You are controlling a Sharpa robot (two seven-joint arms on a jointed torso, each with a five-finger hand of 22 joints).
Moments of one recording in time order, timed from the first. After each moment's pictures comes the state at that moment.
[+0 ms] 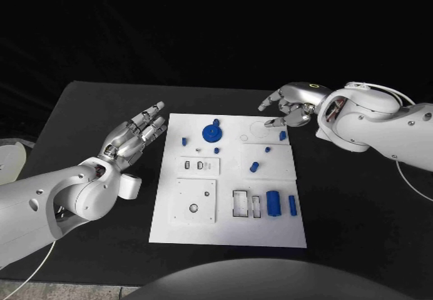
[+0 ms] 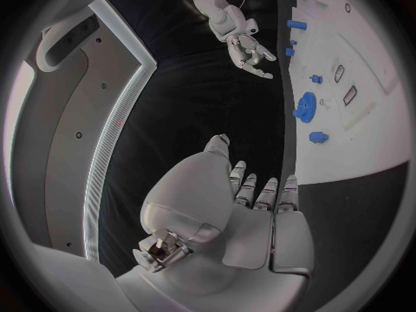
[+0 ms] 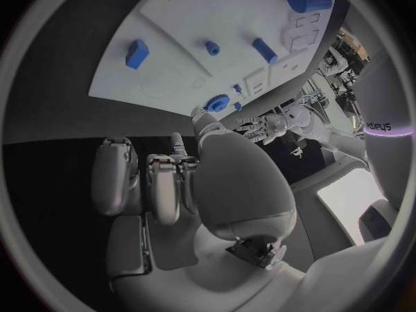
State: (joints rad) left arm 1.14 -0.94 -0.15 1.60 -0.13 -0.18 0.59; left_hand 1.43 0.28 -0.19 0.25 0.49 0.27 0.04 0.04 0.03 0.04 -0.01 0.01 0.01 0.00 0.14 0.00 0.00 0.16 0.01 0.23 0.00 0.01; right arm 1.34 -1.05 -0.11 1.62 -1.49 -0.21 -0.10; right_hand 1.34 -0.06 0.11 0.15 0.20 0.82 0.04 0.07 0.22 1.46 -0.03 1.57 1.31 1.47 -0.08 1.54 1.31 0.06 1.42 0.03 1.29 1.31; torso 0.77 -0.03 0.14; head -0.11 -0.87
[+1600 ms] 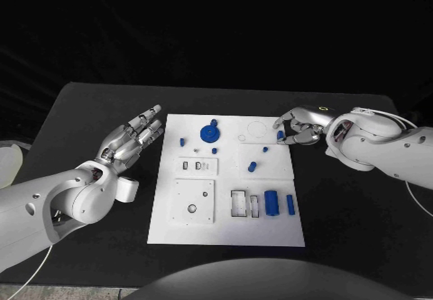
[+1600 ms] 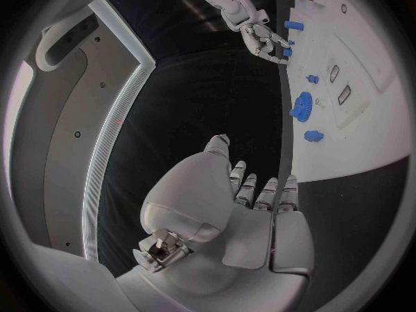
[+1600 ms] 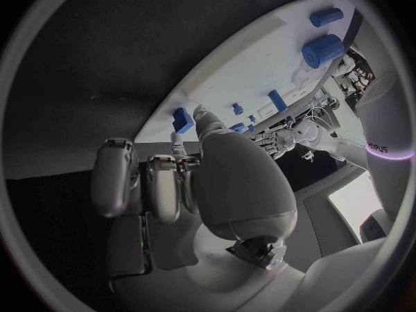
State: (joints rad) left arm 1.13 -0.94 -0.15 1.60 -0.13 -0.17 0.58; left_hand 1.43 0.28 -0.18 0.25 0.49 0.27 0.04 0.04 0.03 0.04 -0.01 0.01 0.01 0.00 0.14 0.00 0.00 0.16 0.01 0.23 0.00 0.01; right arm 1.22 -1.10 -0.11 1.56 -1.53 -0.28 -0.07; right_hand 1.34 -0.07 0.08 0.19 0.23 0.82 0.07 0.12 0.31 1.47 -0.03 1.57 1.31 1.46 -0.08 1.52 1.31 0.06 1.44 0.03 1.28 1.31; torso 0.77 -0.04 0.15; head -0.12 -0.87
